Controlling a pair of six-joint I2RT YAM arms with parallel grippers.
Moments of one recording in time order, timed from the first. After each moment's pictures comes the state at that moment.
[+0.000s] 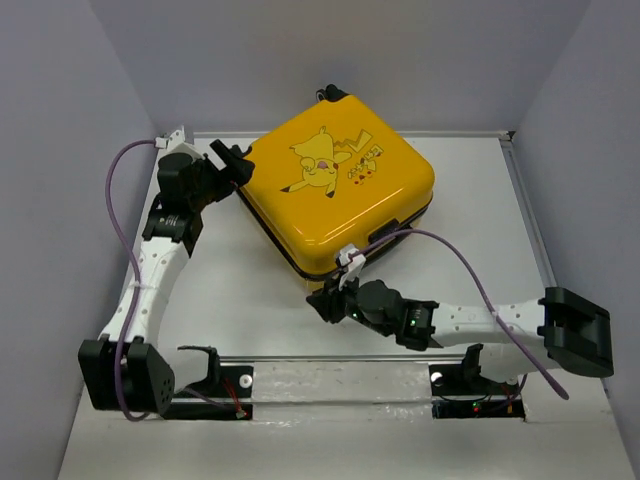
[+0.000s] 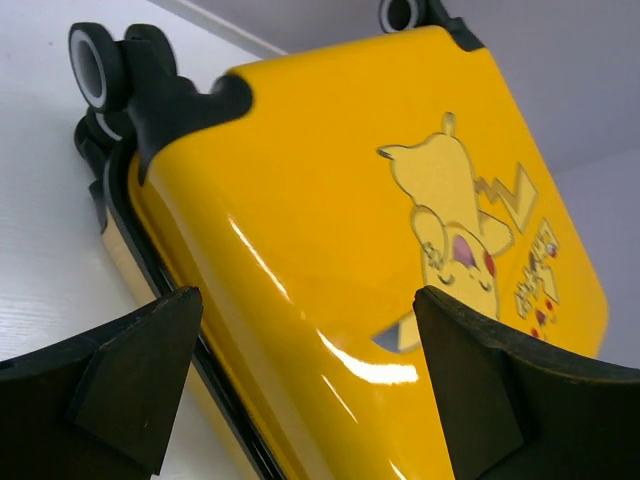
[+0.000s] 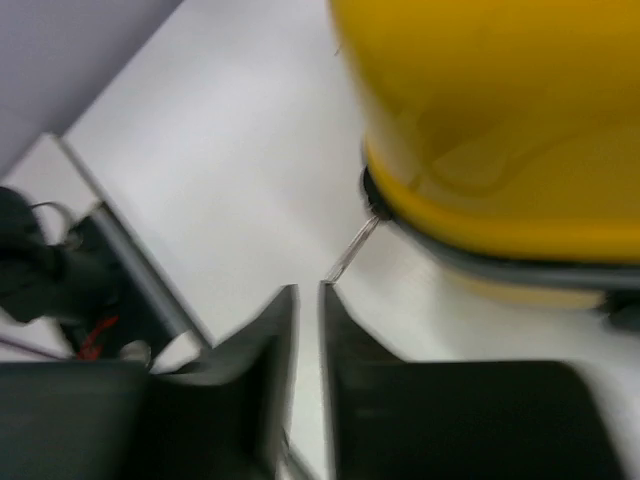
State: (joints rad) left arm -0.12 1.14 1.03 -0.16 0.15 -0.65; right arm 1.26 1.32 0.62 0.44 0.35 0.48
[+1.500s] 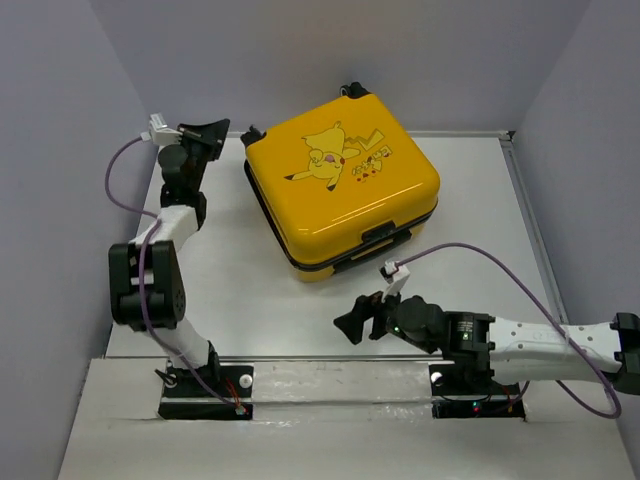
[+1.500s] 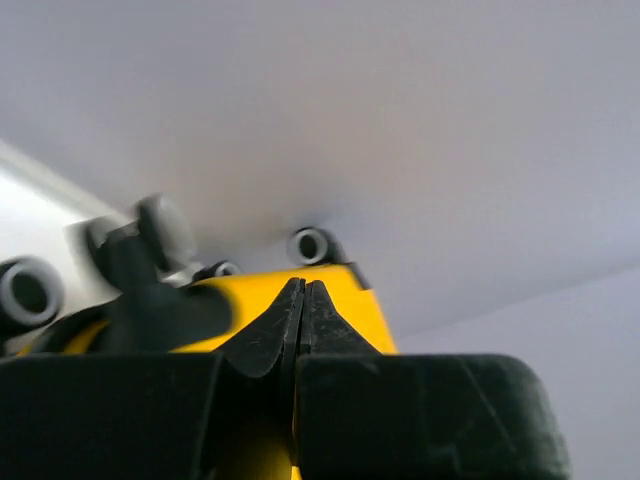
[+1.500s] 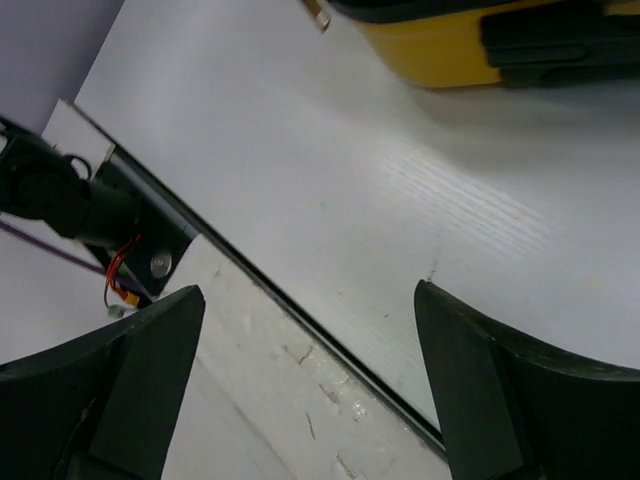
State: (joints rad) left arm 0.05 1.75 1.06 0.80 0.20 -1.17; right arm 1.35 0.89 0.49 0.00 0.41 0.74
